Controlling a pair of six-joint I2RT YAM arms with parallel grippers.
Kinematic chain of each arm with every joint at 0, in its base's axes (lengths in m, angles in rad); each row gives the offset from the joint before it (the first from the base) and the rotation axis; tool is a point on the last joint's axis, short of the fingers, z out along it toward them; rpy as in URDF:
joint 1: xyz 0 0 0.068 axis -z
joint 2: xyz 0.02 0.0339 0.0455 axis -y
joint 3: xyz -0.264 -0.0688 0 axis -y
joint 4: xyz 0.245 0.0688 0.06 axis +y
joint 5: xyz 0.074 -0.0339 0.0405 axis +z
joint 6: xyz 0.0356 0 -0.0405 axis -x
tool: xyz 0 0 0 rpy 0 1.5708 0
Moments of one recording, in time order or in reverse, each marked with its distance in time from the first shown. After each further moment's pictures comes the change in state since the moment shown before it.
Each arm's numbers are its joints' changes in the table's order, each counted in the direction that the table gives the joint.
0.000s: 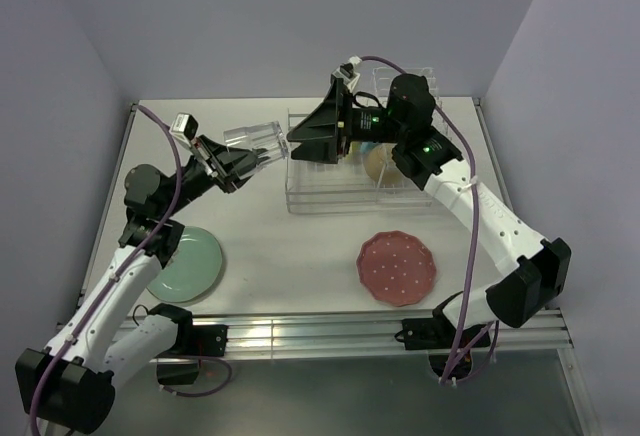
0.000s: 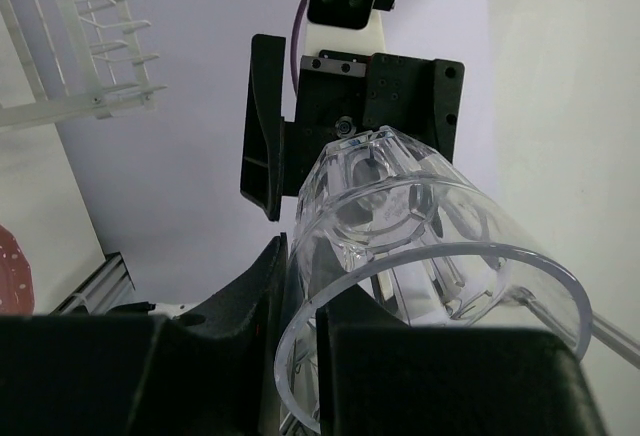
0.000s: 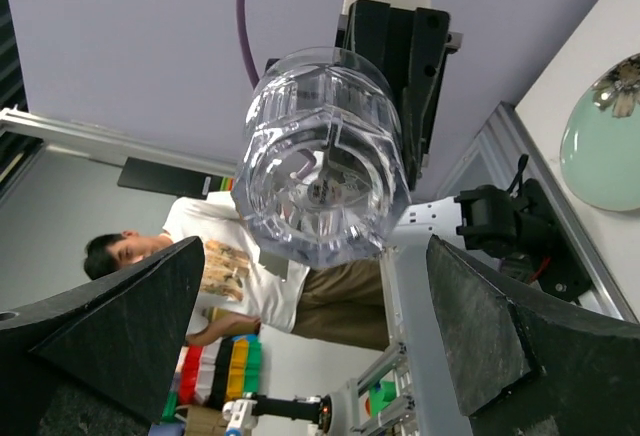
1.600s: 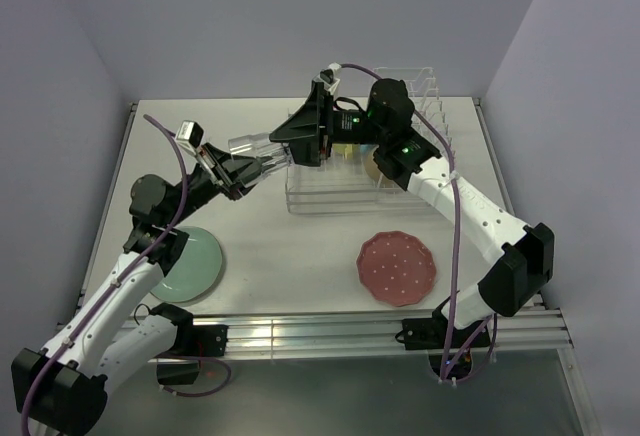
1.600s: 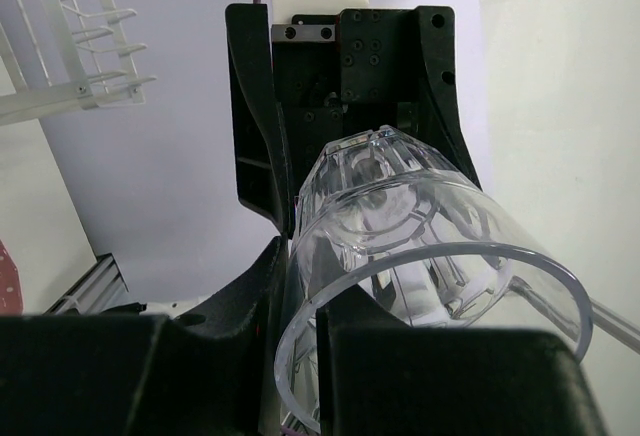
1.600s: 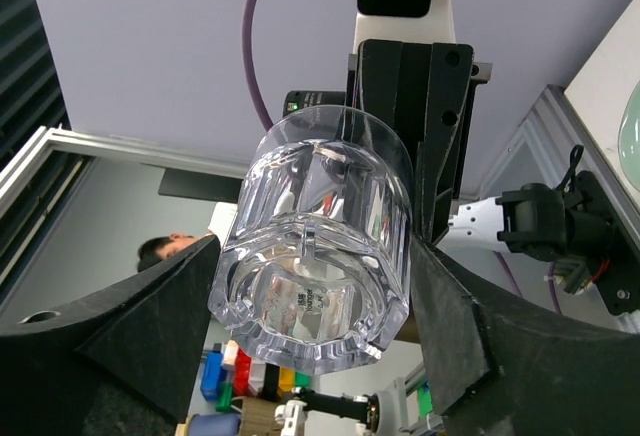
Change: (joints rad) left arm 0.089 0.024 -0.060 -0.055 0.071 -0.006; right arm -0.081 -0.084 0.002 -0.139 -0.040 -0.167
